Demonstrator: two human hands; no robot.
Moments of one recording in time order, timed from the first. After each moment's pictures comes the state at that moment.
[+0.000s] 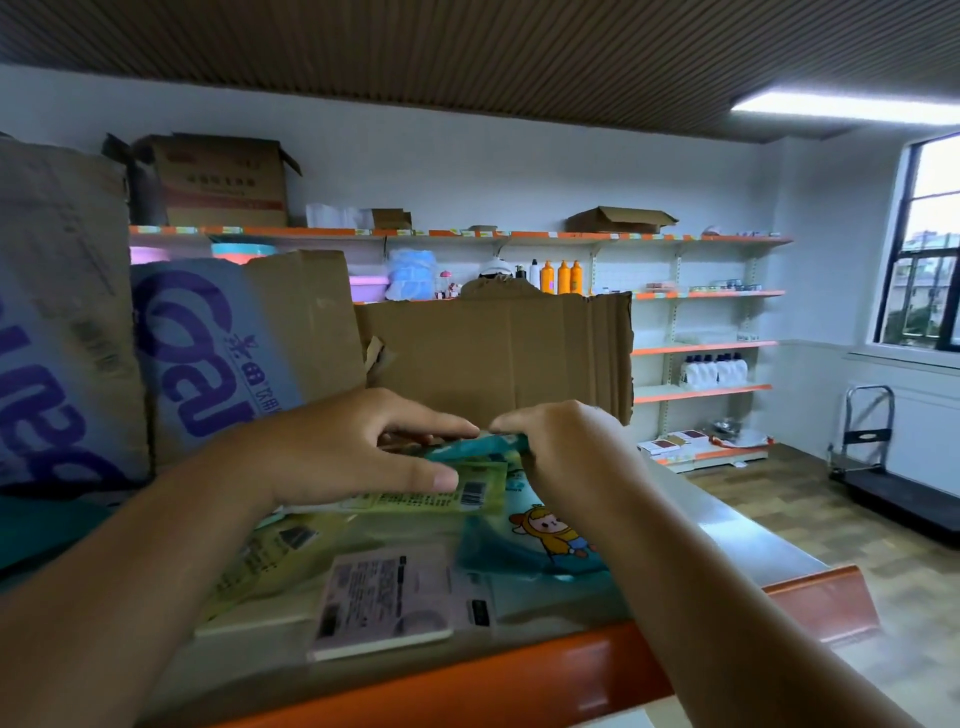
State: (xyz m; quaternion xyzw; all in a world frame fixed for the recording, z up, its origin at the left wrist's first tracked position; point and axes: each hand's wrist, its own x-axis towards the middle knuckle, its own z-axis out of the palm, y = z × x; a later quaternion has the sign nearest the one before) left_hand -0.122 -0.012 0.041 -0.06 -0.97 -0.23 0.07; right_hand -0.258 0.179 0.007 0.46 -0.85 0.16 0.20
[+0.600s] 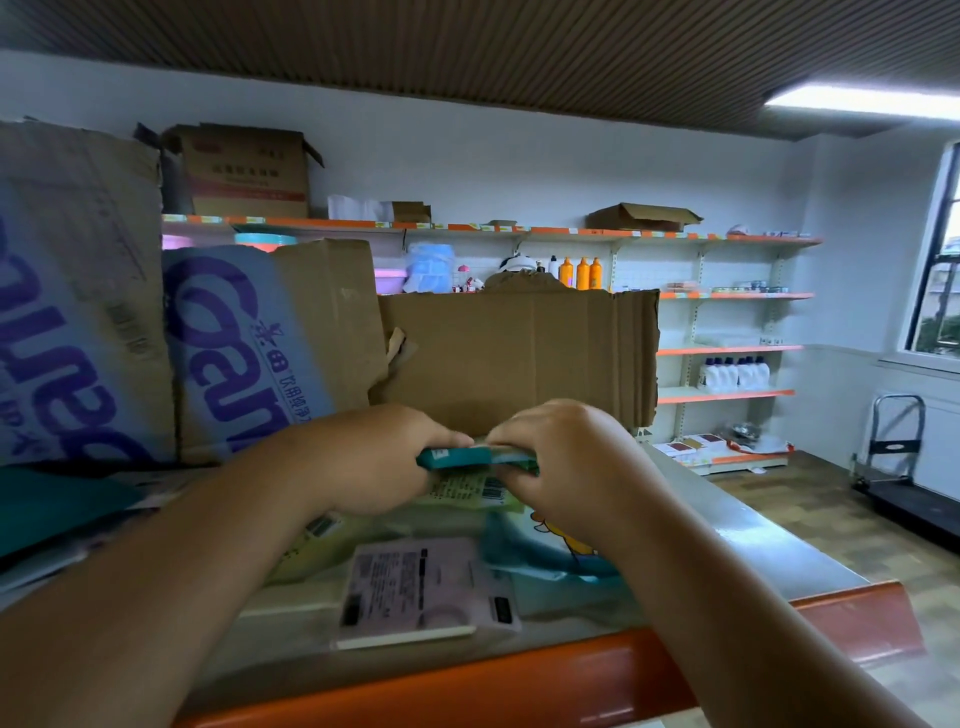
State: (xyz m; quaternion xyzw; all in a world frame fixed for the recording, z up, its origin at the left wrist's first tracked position) left_hand -0.134 -0.008 0.026 0.10 -0.99 -0.09 0.04; right_hand -0.262 0.164 -0.011 0.54 -0.78 0.19 0.28
